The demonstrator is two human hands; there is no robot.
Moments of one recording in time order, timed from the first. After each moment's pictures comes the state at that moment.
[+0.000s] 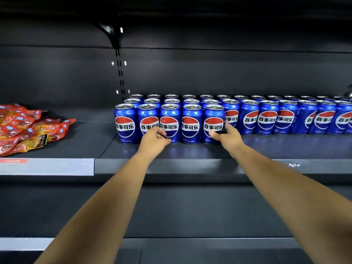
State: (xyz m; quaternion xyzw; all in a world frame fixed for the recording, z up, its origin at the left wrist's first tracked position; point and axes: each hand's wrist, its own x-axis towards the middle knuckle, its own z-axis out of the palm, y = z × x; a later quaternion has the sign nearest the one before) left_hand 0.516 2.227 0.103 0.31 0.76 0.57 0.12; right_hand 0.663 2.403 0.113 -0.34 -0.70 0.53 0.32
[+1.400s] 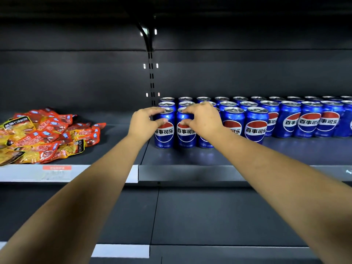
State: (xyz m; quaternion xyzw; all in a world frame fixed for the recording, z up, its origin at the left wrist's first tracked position) left_hand 0.404 2.149 0.150 0.43 0.75 0.50 -0.12; right_hand 0.530 2.286 0.171 -0.17 -0.94 -0.01 0.30
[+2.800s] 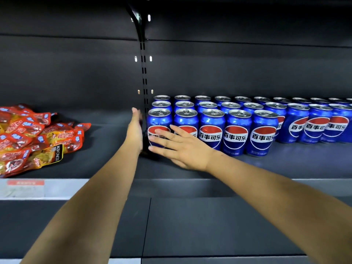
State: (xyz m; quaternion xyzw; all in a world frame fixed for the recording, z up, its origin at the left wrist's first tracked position) left_hand 0.370 2.193 0.121 0.16 0.49 0.82 0.26; right_hand 0.504 2.299 0.103 0.23 -0.87 -0.27 0.33
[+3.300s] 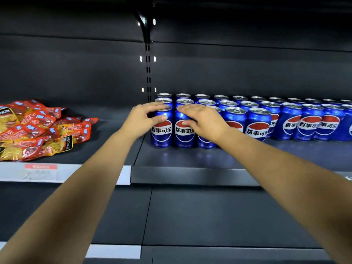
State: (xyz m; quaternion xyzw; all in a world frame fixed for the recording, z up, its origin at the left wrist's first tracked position) left_hand 0.392 2.154 0.151 0.51 0.70 0.51 -0.03; right_hand 0.534 2.308 0.164 -0.01 -0.96 -0.04 0.29
